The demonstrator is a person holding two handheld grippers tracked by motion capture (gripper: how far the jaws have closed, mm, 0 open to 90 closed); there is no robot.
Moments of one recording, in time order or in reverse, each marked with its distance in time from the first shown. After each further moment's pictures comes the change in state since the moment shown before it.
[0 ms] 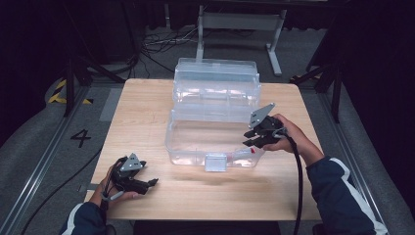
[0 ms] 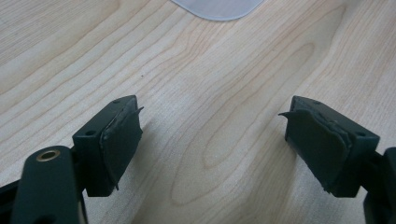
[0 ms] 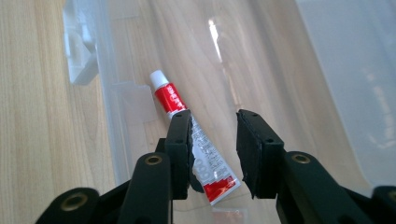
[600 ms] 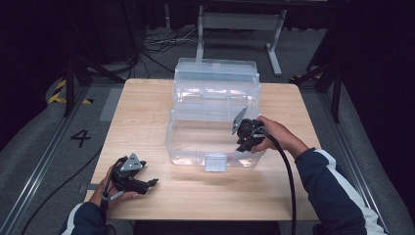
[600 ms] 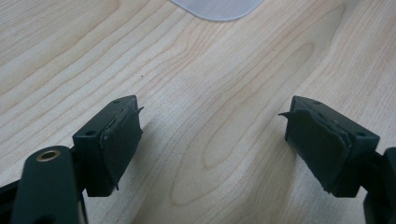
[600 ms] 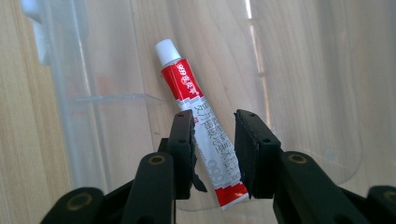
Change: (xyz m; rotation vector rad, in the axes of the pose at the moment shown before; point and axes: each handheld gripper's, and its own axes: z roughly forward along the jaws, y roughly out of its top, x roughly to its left) left arm 0.000 0.000 0.000 0.001 0.000 0.002; right arm -0.003 0.024 0.043 0.253 0.091 -0.042
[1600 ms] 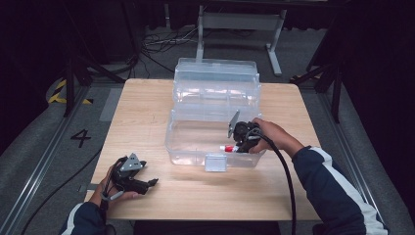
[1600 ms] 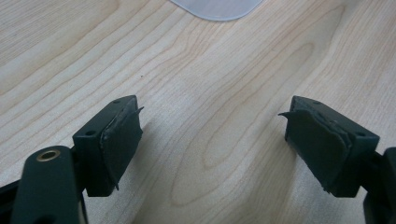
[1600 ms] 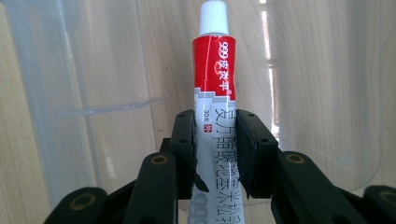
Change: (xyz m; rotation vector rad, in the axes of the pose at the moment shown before) left arm 0.000 0.000 0.000 -0.001 -0.003 0.001; right arm 0.001 0.010 0.016 0.092 0.029 -0.038
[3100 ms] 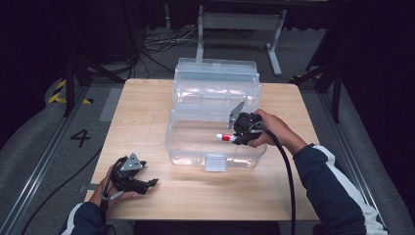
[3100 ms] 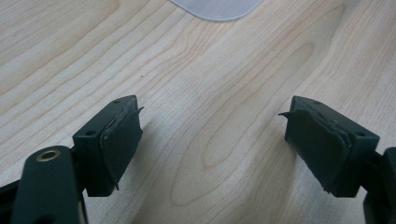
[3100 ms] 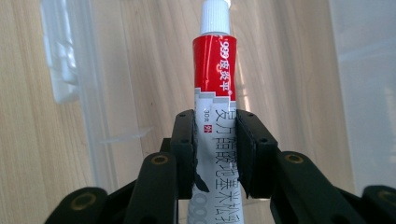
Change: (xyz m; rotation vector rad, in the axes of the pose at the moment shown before) left arm 0.000 0.000 0.000 0.000 0.000 0.000; right arm 0.002 0.008 -0.037 -0.112 -0.098 0.015
